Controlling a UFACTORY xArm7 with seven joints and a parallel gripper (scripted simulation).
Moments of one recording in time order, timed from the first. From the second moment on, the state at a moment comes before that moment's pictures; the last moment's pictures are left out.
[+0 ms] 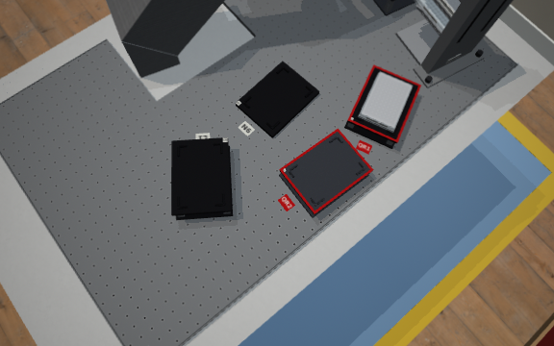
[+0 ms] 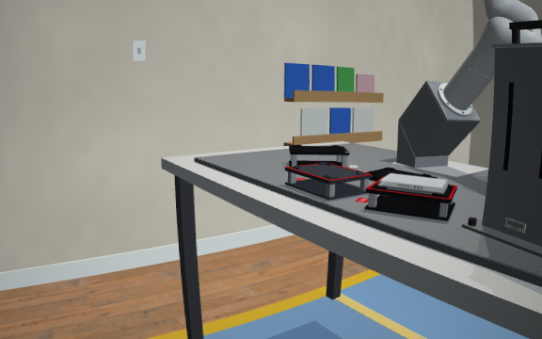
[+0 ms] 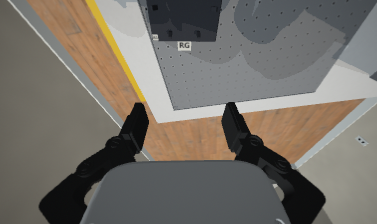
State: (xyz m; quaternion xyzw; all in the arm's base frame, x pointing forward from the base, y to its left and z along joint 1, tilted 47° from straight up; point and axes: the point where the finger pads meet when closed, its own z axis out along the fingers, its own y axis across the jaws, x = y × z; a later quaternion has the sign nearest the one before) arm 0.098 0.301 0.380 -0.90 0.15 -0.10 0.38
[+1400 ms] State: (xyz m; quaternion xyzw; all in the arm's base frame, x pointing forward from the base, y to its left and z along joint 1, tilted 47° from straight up) arm 0.085 0.270 0.414 -0.90 0.16 -0.10 0.39
